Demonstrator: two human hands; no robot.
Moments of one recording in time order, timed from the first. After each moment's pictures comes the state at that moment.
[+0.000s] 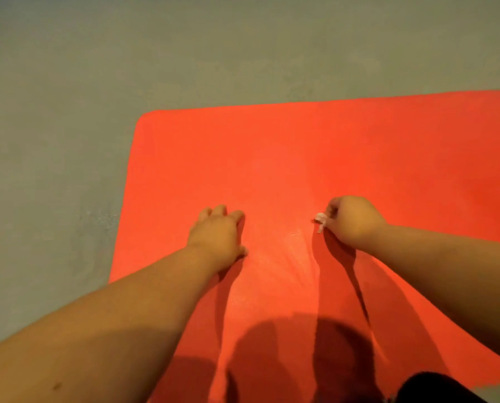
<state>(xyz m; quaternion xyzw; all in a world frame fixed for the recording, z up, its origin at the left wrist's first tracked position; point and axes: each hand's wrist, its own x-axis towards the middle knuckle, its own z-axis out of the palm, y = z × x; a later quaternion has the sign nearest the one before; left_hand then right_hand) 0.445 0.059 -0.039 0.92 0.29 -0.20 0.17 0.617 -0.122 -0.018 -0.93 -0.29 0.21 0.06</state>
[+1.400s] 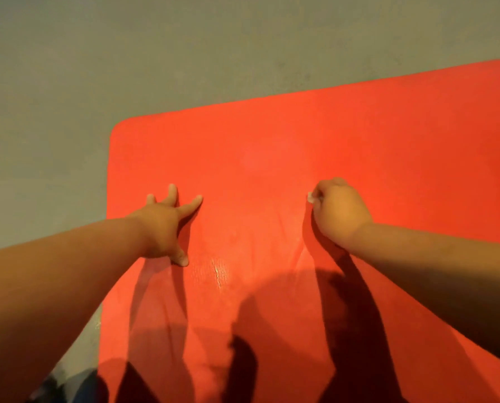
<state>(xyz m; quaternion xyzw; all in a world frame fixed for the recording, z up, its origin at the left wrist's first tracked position) 0.464 0.194 -0.040 0.90 0.18 -0.40 0.05 0.638 -0.065 -0.071 -0.95 -0.26 0.12 0.16</state>
